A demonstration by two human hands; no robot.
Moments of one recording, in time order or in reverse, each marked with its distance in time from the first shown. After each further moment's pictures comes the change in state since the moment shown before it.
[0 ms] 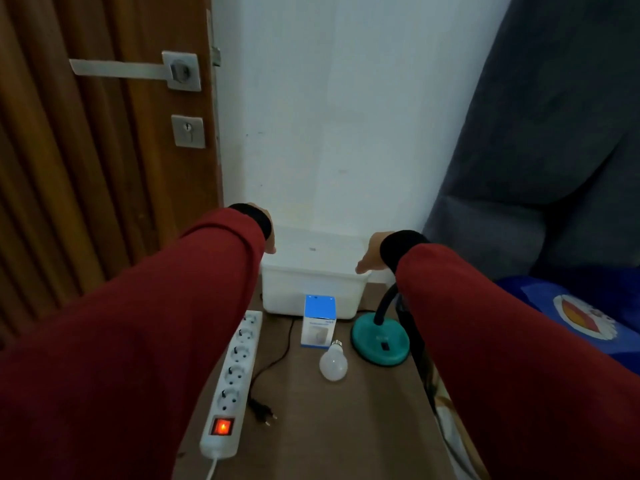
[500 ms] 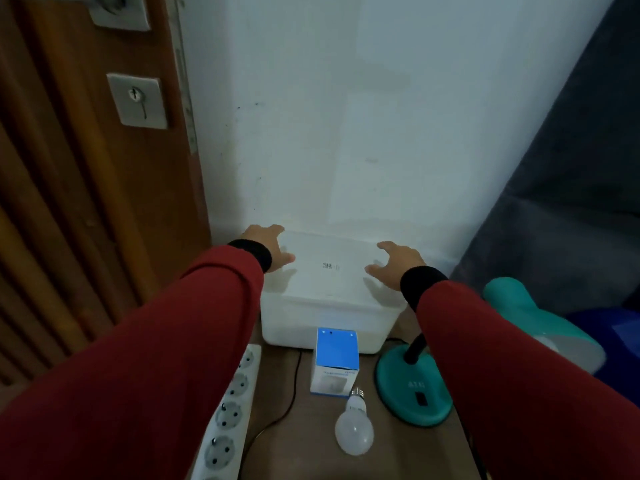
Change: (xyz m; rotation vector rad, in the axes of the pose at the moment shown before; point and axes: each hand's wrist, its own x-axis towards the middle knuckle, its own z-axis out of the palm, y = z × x) left_hand 0.154 0.009 0.068 -0.317 0.050 0.070; right_hand 0.165 0.003 0.052 0.386 0.120 -0.009
